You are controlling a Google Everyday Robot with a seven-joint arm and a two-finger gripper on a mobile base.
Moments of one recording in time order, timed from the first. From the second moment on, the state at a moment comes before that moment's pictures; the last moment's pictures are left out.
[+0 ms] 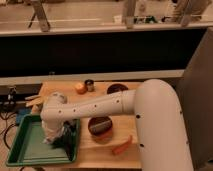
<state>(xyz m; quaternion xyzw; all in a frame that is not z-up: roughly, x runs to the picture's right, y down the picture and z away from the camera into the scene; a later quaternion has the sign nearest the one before) -0.293 0.246 0.743 -0.26 -0.32 -0.36 0.84</state>
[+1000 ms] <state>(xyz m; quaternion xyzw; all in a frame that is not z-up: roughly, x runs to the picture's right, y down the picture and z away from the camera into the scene) -0.342 0.294 0.719 -0.30 -0.33 -0.46 0.77</state>
